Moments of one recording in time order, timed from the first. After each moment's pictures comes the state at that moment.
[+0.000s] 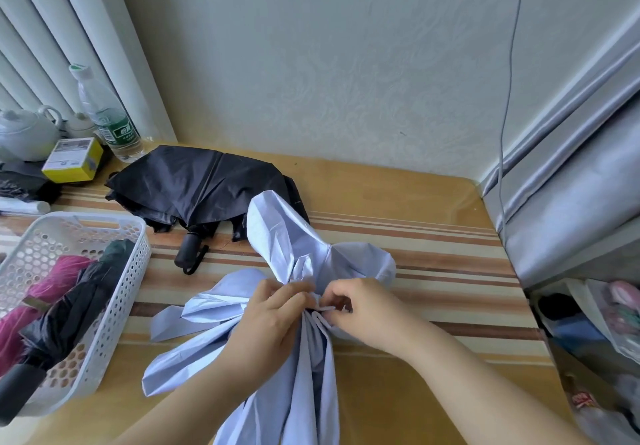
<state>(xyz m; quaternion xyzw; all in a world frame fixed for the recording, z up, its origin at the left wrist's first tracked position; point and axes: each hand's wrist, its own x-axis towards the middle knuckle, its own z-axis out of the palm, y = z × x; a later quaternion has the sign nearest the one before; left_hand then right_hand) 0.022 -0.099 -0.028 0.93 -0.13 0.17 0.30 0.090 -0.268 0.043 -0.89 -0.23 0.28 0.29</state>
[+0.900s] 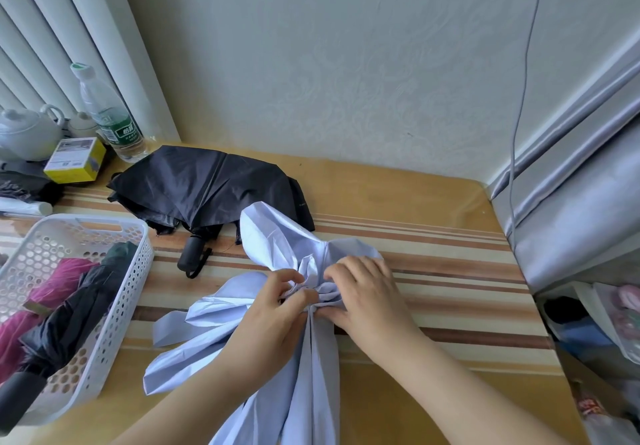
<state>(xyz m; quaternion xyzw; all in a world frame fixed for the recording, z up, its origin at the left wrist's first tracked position) 0.031 -0.091 -0.023 0.92 -0.12 0.14 0.35 0.101 -0.258 0.014 -0.92 -0.37 -0.10 0.12</state>
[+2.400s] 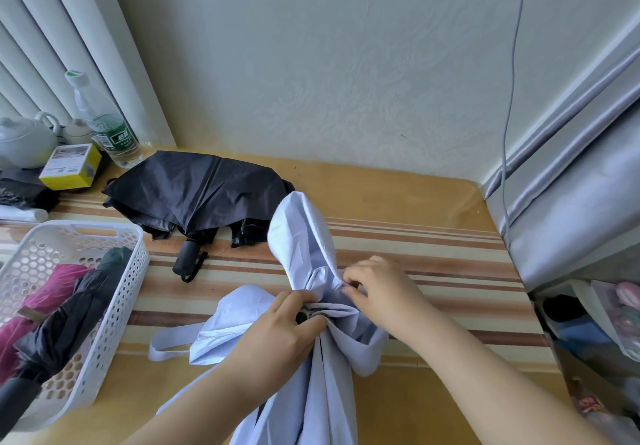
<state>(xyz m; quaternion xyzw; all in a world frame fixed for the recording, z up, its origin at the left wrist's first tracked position) 0.028 -0.106 -0.019 0.94 -0.20 0.14 0.22 0.127 -0.279 0.032 -0.94 -0.32 0.10 0.11</state>
